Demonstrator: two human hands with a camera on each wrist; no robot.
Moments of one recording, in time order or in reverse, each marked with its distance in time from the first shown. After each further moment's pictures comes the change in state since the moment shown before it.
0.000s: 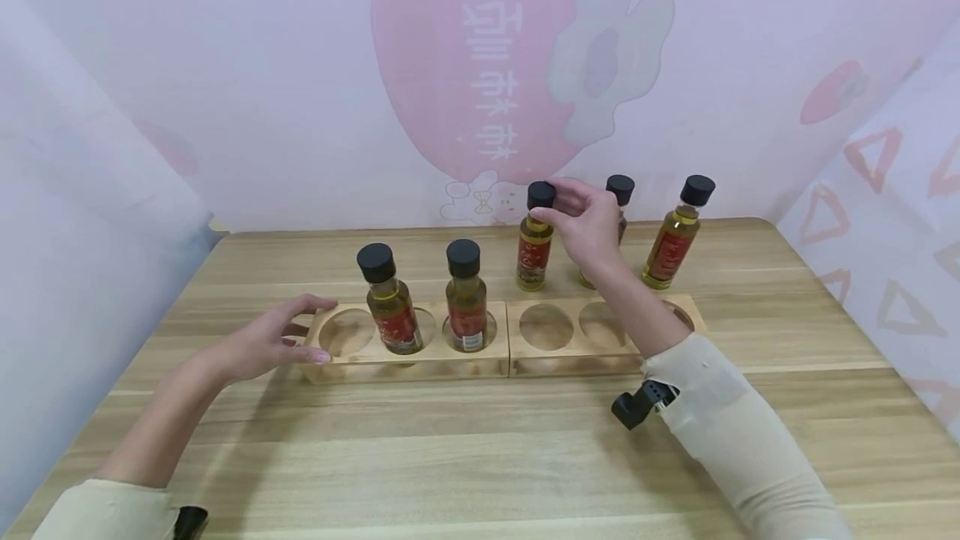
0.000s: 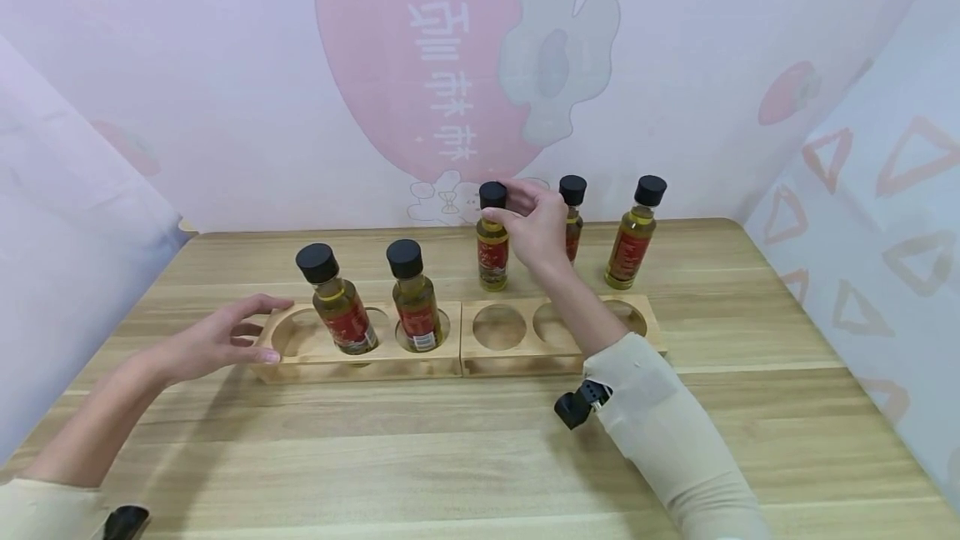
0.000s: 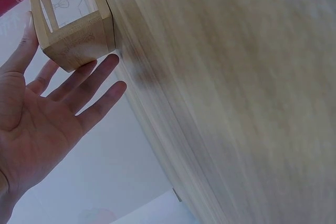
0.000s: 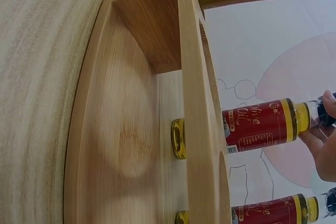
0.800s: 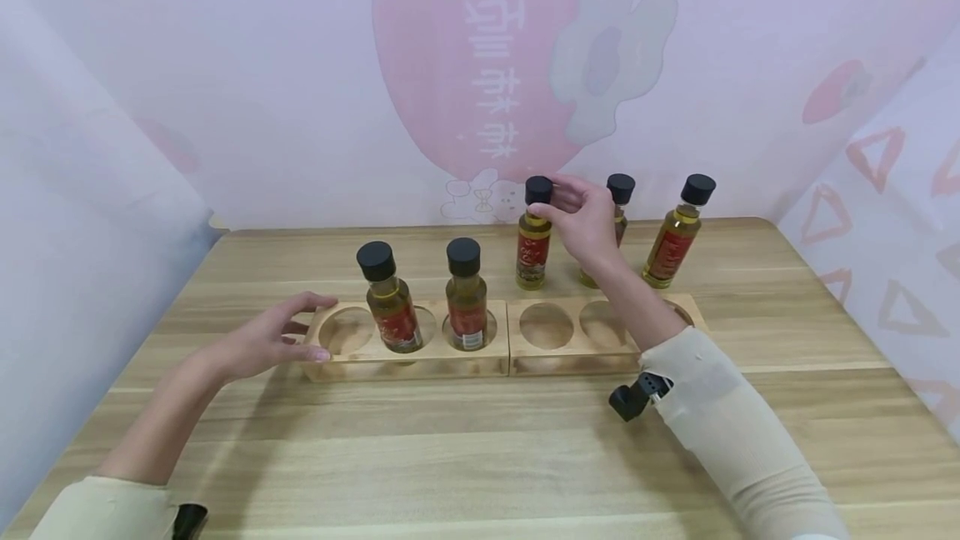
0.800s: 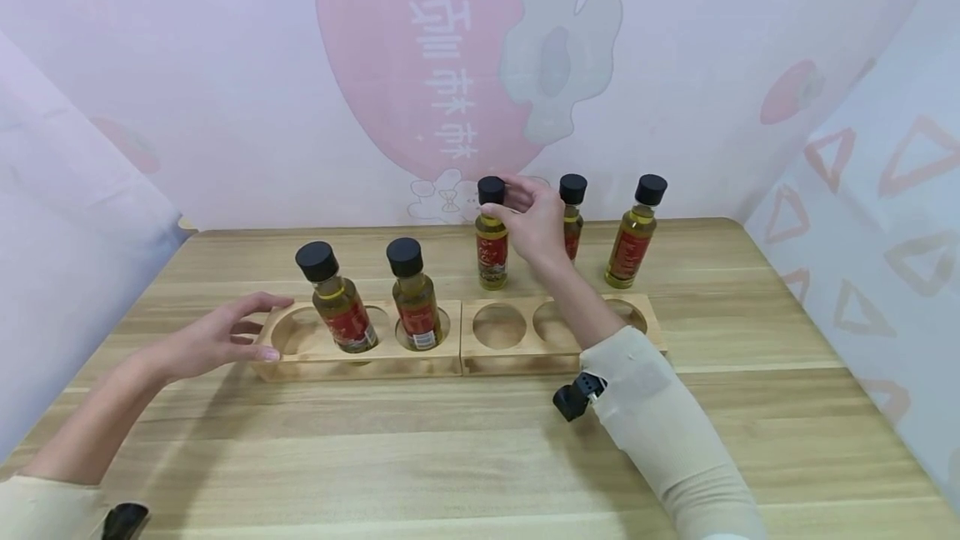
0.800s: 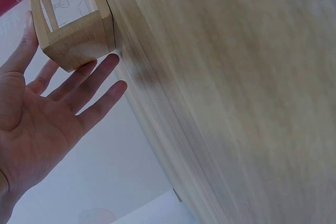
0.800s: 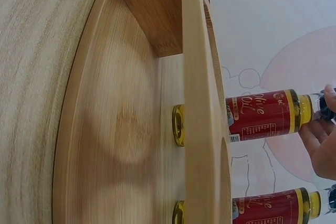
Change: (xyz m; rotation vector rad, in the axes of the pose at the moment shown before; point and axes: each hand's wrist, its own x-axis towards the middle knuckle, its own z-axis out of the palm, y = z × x) left_hand 0.001 0.002 0.000 -0.012 -0.001 -0.004; right_hand 0.007 0.003 0.001 -0.005 -0.032 0.061
